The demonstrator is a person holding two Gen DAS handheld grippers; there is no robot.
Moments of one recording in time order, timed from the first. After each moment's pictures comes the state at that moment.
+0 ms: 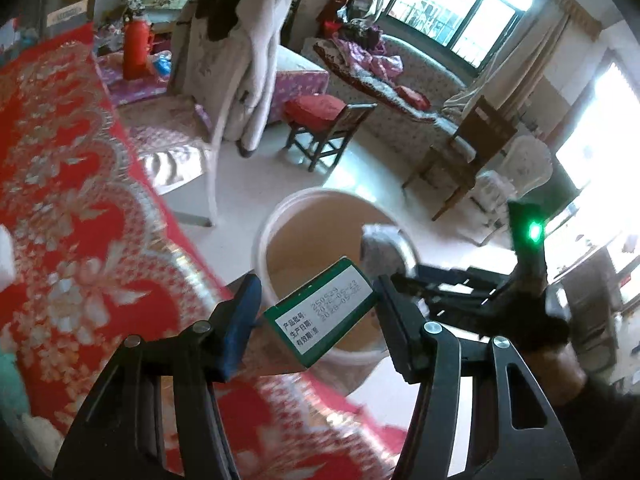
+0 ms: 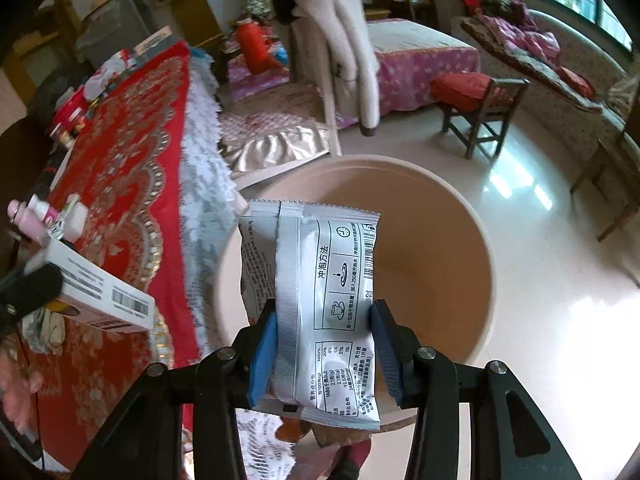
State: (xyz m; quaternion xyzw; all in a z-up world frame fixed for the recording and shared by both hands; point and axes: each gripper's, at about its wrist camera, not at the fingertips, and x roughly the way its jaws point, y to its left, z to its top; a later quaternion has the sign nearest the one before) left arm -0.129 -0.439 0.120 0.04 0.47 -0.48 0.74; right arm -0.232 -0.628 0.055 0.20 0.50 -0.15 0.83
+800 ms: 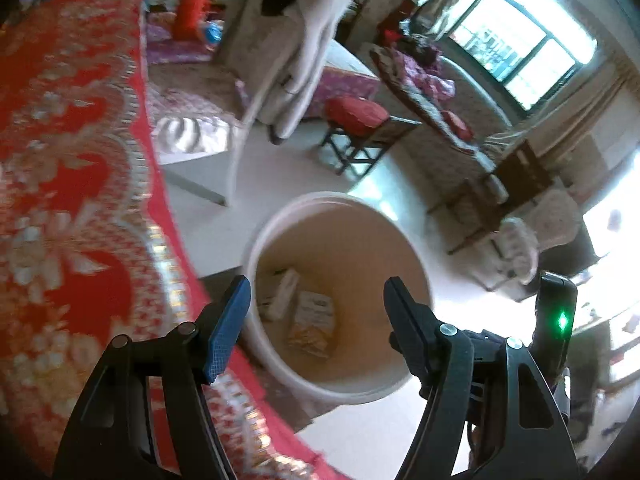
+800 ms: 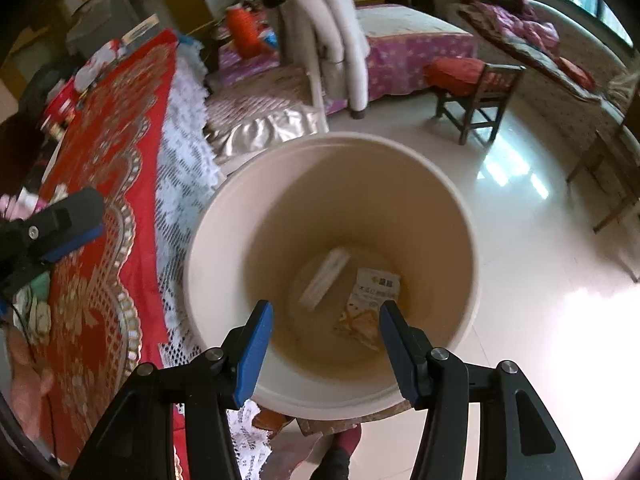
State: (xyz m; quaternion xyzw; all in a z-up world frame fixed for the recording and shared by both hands) left arm -0.119 -0.469 0.096 -0.02 0.51 -0.37 0.77; right arm -0.237 -0.634 0.038 0.19 0.53 -0.14 0.82
